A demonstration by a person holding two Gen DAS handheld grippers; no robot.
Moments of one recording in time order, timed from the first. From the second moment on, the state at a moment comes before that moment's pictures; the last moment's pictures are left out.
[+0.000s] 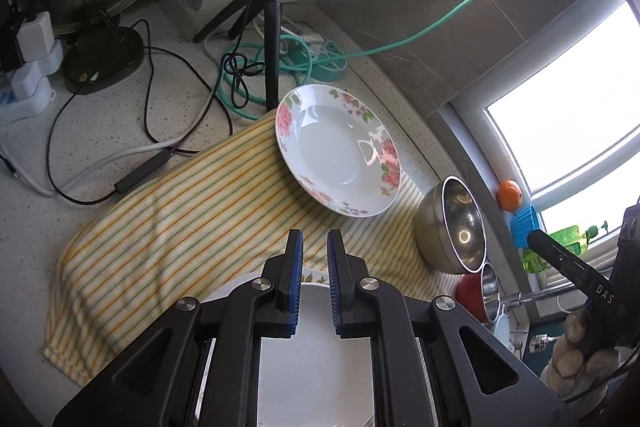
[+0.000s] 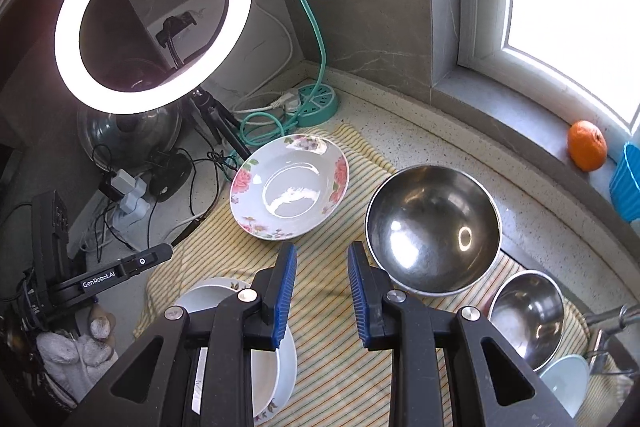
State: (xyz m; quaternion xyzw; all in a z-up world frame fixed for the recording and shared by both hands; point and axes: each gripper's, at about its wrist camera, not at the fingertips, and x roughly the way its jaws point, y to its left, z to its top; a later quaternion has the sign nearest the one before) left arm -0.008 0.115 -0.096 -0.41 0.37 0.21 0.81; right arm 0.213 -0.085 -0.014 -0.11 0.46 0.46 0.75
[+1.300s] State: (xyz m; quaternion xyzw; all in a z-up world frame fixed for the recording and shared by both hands) left arm 0.050 0.169 -0.160 -0.48 0.37 0.28 0.75; right arm 0.348 0.104 -0.141 -0.16 0.59 0.48 0.63
